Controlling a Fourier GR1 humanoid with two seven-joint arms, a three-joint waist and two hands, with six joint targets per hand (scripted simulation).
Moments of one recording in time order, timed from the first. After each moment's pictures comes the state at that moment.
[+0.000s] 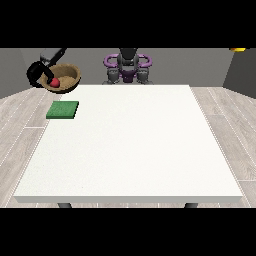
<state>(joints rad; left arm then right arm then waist) -0.57 0.71 0.54 -1.07 0.33 -0.41 0.07 -0.47 -0.63 -0.26 -0.79 -0.13 -0.04 0.13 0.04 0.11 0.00</state>
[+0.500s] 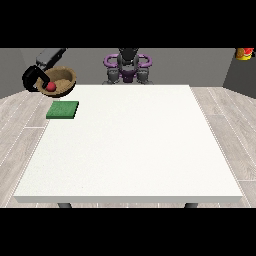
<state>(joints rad) -0.55 0.78 0.58 -1.00 0.35 -0.47 -0.04 -0.51 -0.67 -0.32 -0.73 -0.16 0.00 0.09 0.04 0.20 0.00</state>
